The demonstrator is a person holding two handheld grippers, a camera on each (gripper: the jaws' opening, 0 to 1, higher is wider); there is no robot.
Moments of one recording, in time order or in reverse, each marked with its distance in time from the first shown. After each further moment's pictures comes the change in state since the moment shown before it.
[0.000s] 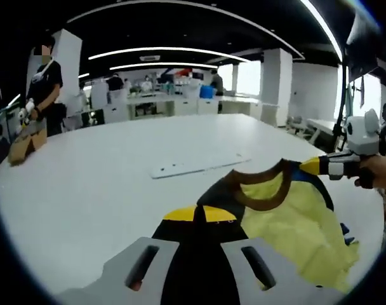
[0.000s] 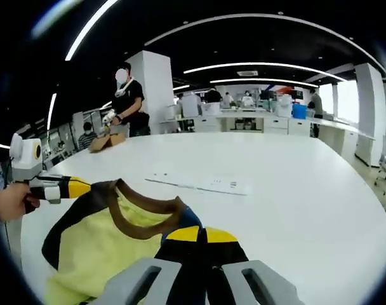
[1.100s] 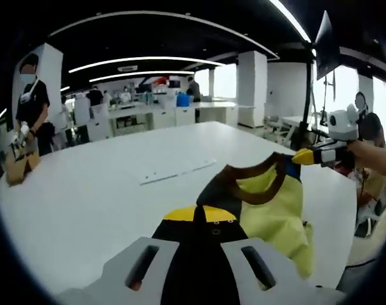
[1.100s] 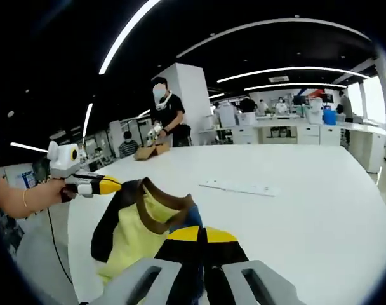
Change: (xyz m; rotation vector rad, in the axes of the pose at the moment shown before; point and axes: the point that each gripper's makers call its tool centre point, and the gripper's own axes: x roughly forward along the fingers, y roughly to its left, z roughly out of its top) left arm -0.119 -0.046 0.032 0.080 -0.077 -0.134; right arm -0.127 0.047 0.020 0.049 -0.070 0.255
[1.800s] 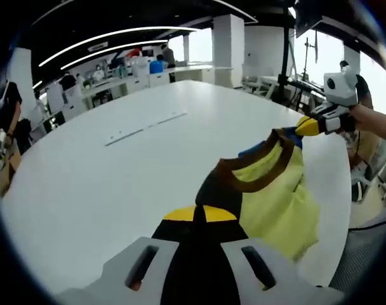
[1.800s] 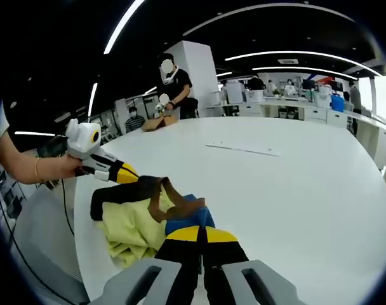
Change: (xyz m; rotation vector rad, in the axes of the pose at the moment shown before) left arm 0.007 -0.044 -0.088 0.070 0.235 -0.124; right arm -0.051 0.009 -0.081 -0.105 0.156 0.067
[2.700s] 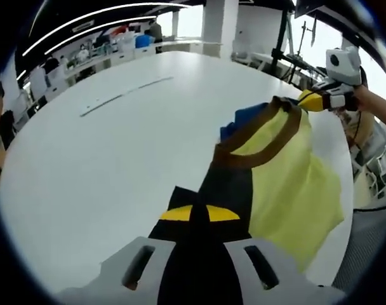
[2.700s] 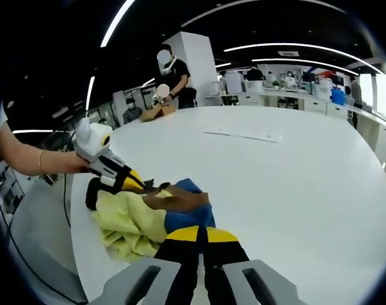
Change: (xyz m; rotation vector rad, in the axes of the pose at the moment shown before) left arm 0.042 -0.018 -0.060 0.057 0.225 -0.118; right arm 0.008 -0.007 -0.030 0.014 0.085 -0.012
